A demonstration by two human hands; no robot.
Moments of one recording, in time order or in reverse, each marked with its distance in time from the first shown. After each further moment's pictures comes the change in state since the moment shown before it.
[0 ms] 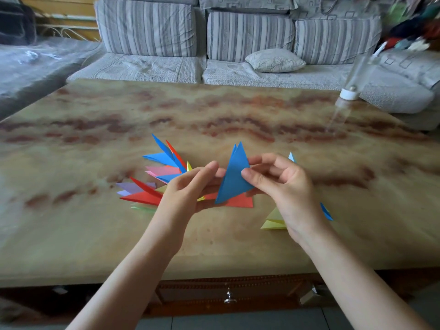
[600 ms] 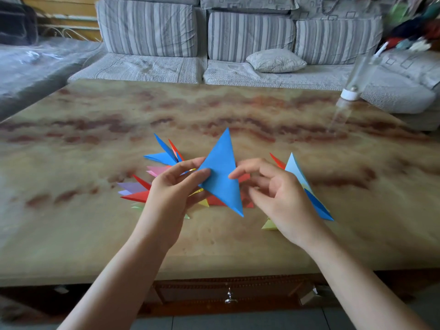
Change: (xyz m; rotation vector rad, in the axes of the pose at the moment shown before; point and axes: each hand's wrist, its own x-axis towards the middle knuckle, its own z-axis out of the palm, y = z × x) left_hand 0.007 -0.001 -0.014 -0.139 0.123 0.047; right_hand -0.007 0.000 0.001 -0.190 -0.272 -0.104
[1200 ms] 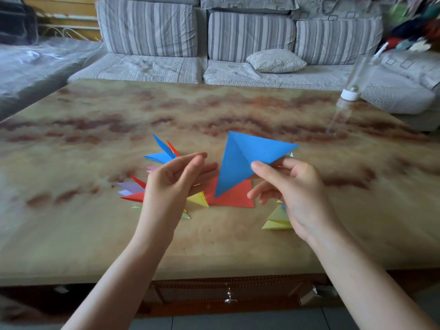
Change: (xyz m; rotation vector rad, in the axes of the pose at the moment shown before) left_hand -0.006 0.008 0.006 0.168 0.043 0.160; right_hand 0.008 -0.002 -0.009 0.273 0.307 0.159
